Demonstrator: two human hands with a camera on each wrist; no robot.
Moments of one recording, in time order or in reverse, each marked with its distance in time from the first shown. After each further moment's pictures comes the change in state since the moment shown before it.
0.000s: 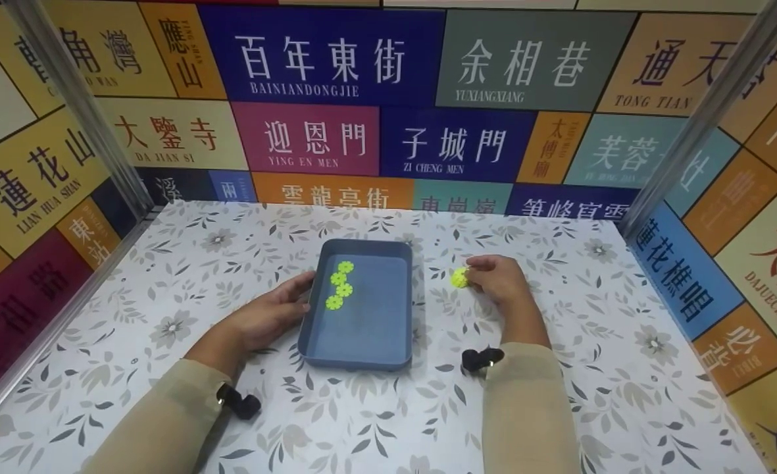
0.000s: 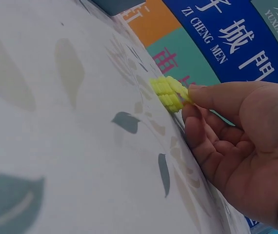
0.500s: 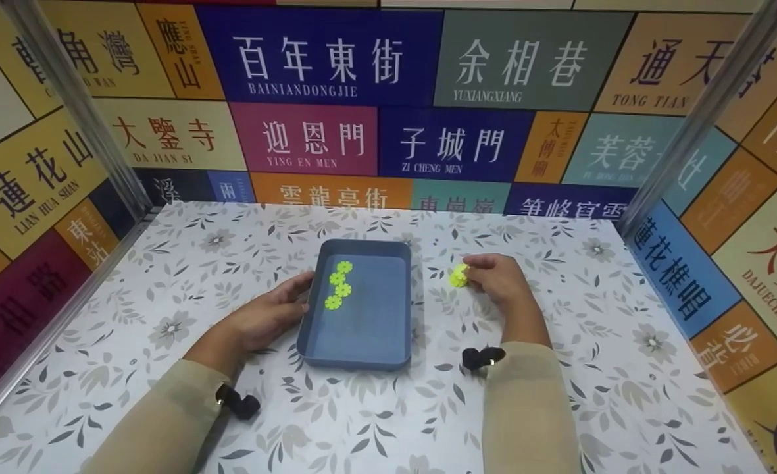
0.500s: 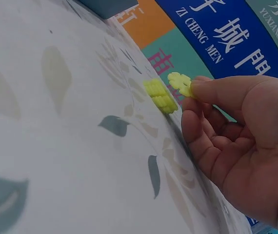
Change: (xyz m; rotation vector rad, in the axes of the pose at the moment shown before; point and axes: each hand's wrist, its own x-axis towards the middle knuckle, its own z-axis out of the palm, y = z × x) left_hand 0.000 0.003 -0.001 0.046 0.025 -0.030; right_hand -0.008 -0.014 -0.002 0.063 -0.024 0.031
